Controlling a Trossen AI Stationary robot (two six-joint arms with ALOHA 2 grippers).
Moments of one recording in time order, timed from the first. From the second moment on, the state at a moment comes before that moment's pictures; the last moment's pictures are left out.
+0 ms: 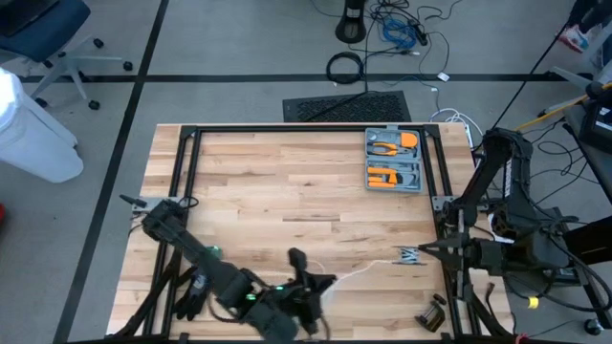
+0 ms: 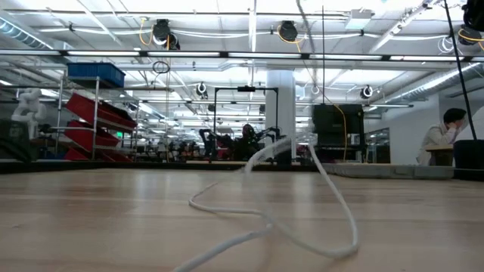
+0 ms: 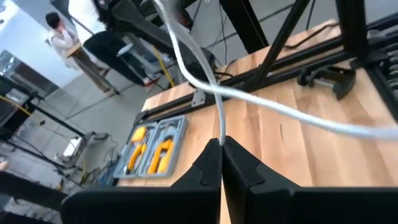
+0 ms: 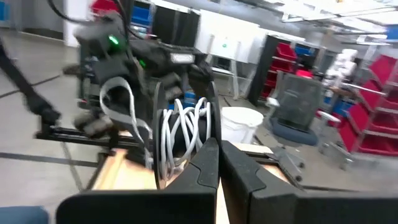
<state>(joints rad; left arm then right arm) -0.67 2.04 2.05 -0.59 -0.97 0.07 1.28 1.02 1.02 0.11 1.40 -0.25</state>
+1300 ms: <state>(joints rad) -0.89 1.91 2.05 -1.11 -0.89 -0.49 1.34 1.01 1.02 0.11 1.57 -0.28</state>
